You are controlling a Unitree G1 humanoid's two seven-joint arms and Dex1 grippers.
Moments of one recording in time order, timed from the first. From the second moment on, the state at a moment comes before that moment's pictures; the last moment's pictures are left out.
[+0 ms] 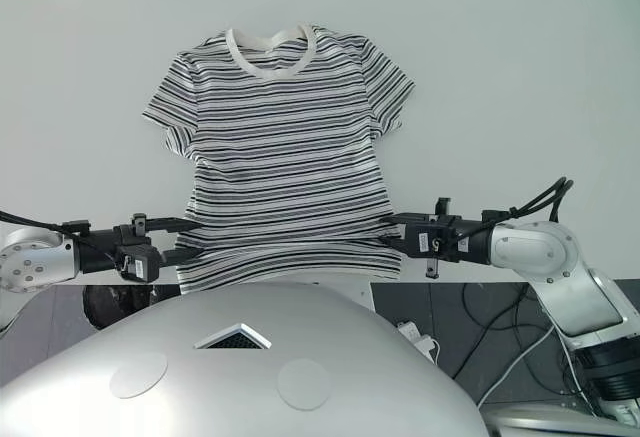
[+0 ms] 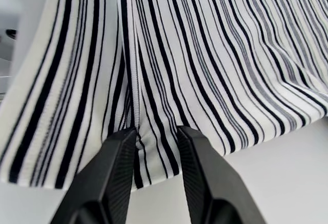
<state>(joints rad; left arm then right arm) 0.55 1.04 -0.19 -0.23 0.08 -0.58 -0.82 0.59 -1.09 0.11 -0.35 0.07 -0.22 0.93</state>
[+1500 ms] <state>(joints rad) -0.02 0.59 0.27 0.08 -0.81 0.96 -0.38 0.31 -0.74 -0.29 -0.34 0.31 -0.16 0.74</state>
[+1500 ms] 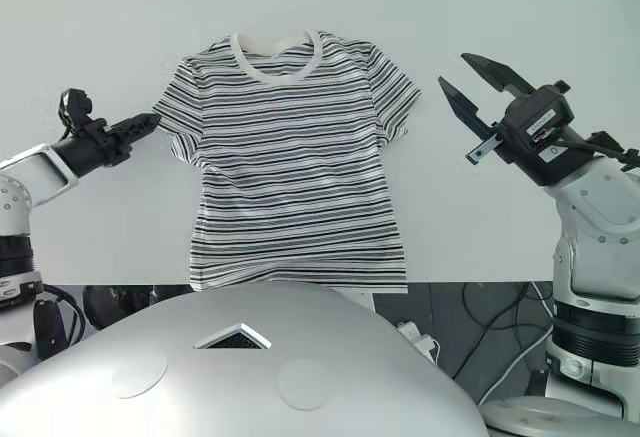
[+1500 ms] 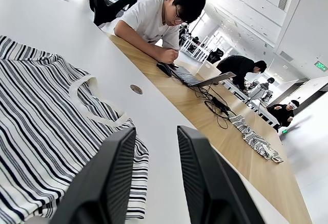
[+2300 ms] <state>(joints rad) -0.03 0.55 0.21 0.01 -0.69 0.96 -0.38 0.32 -0.73 -0.28 -0.34 0.27 -0.17 0.75</state>
